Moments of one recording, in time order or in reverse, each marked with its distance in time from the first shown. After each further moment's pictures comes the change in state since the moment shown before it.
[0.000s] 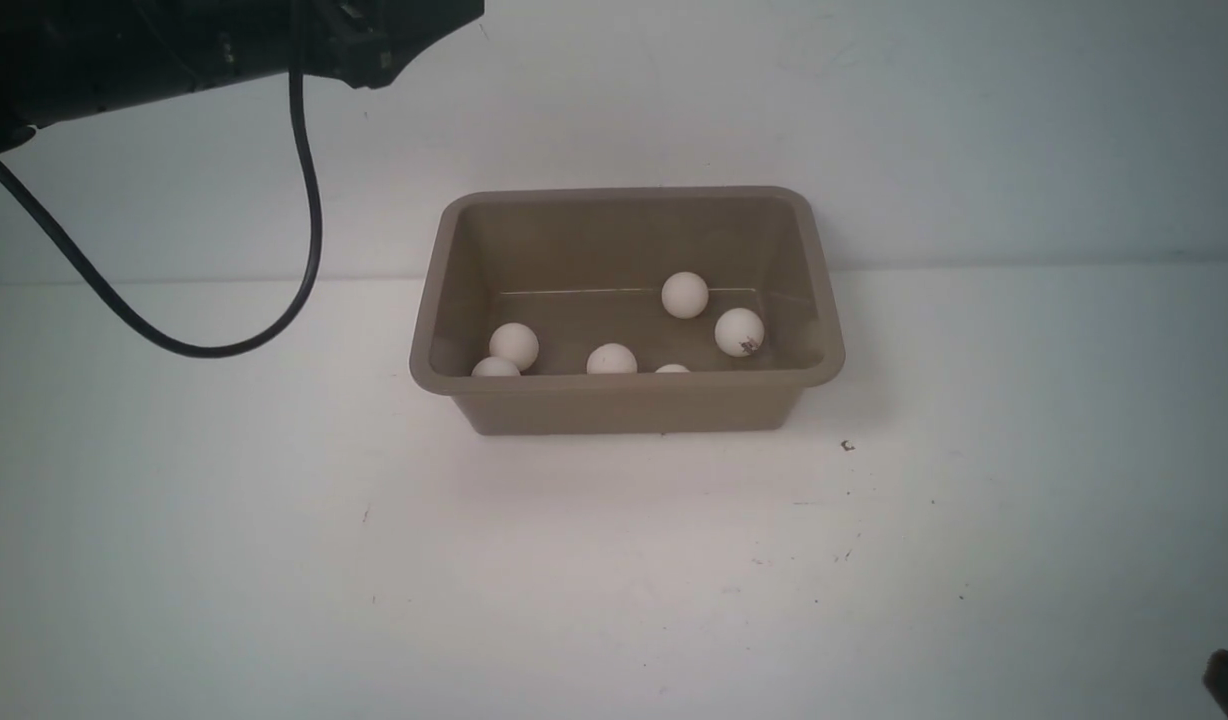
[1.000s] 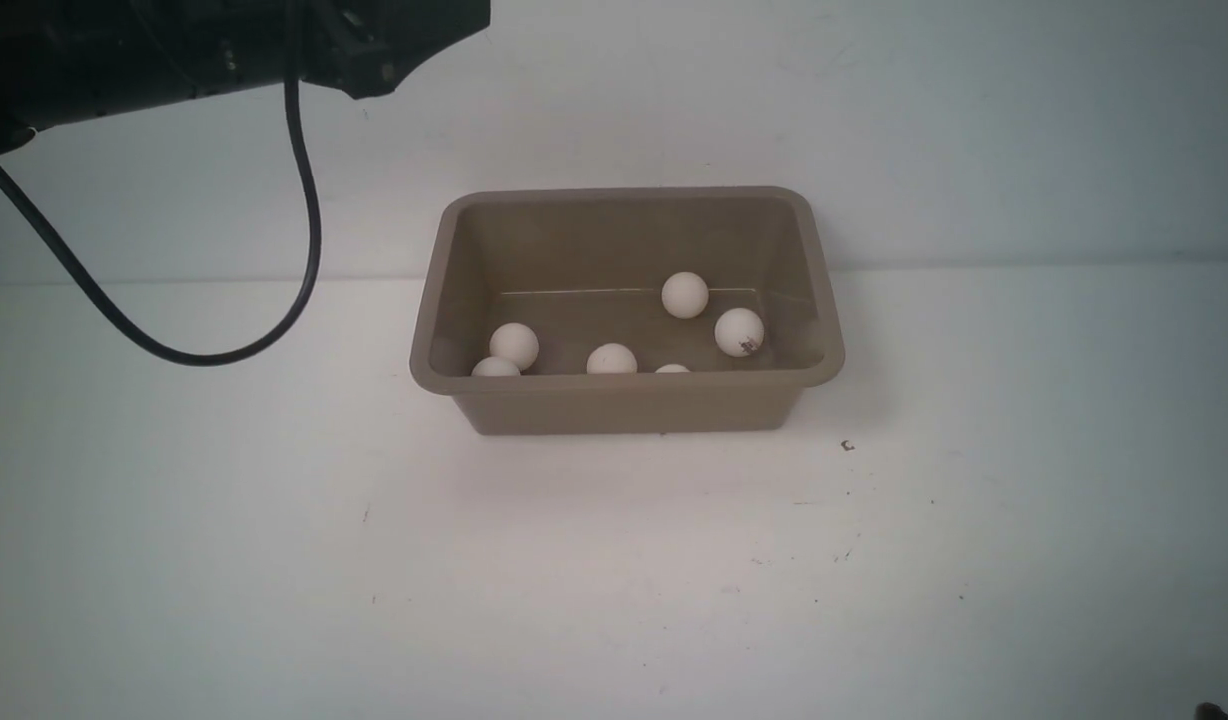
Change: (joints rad) right arm -0.128 -0.070 0.165 -0.039 0.009 0.000; left arm 0.000 0.000 0.000 0.017 0.045 -0.015
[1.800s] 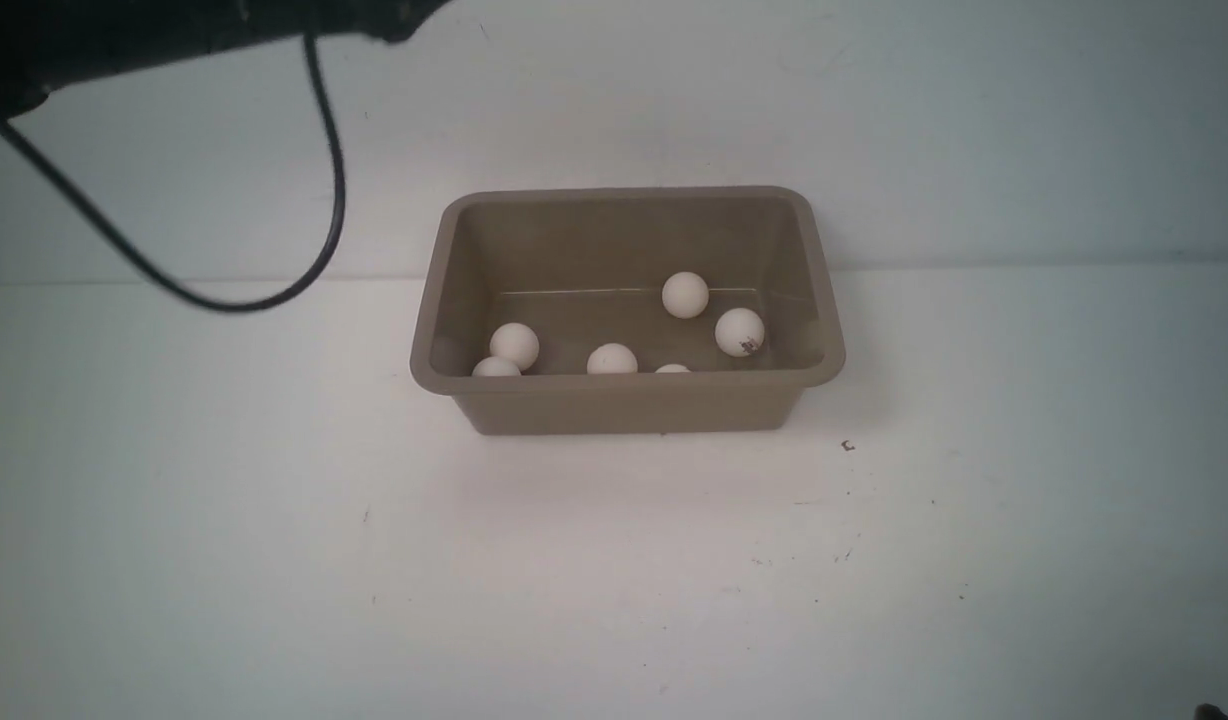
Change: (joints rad) right arm 0.000 0.000 0.000 0.003 -0.001 -0.030; left arm -0.060 -0.002 -0.097 -0.004 -0.186 -0.105
